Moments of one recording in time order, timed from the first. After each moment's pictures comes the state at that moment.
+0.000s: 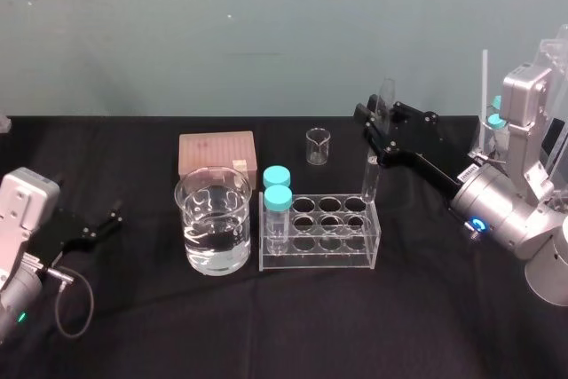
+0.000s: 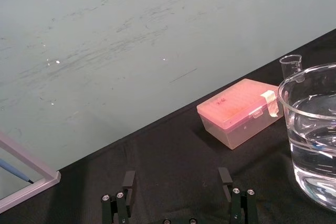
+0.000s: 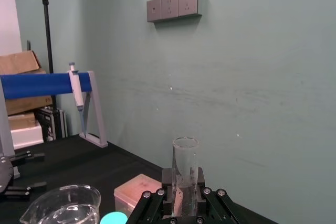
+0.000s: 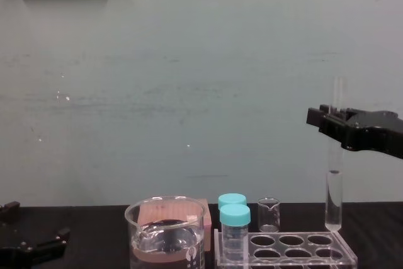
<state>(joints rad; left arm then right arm) -0.20 0.60 0.45 -1.41 -0.25 -0.12 0.03 0.36 0.40 -0.31 -1.36 0.48 -0.15 0.50</state>
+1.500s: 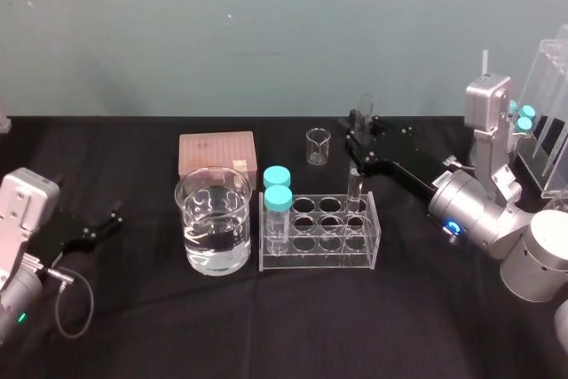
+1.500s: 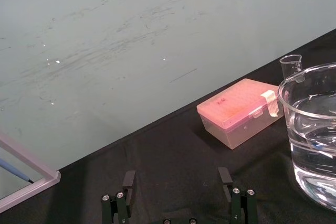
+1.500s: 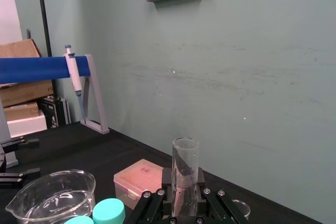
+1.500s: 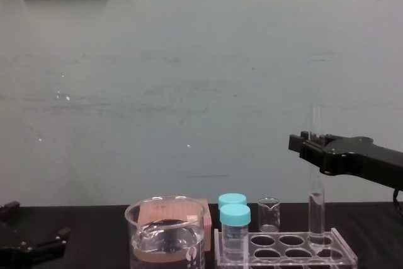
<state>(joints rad) -0.20 0.60 0.45 -1.41 -0.25 -0.12 0.03 0.43 0.33 -0.33 -1.20 0.44 -0.16 0.54</state>
